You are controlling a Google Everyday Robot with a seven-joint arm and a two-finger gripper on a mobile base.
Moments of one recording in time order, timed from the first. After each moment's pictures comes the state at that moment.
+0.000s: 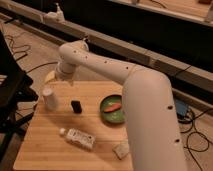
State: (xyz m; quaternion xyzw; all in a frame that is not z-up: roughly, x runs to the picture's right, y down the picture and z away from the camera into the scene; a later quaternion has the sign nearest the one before) arm -0.249 -0.028 0.804 -0.38 -0.02 0.63 0.68
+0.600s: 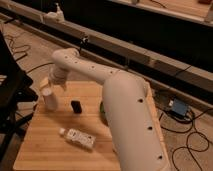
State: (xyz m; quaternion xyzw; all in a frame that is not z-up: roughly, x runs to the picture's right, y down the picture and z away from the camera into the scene) arm -0.299 -0.003 0.852 -0.41 -0.01 0.60 0.69
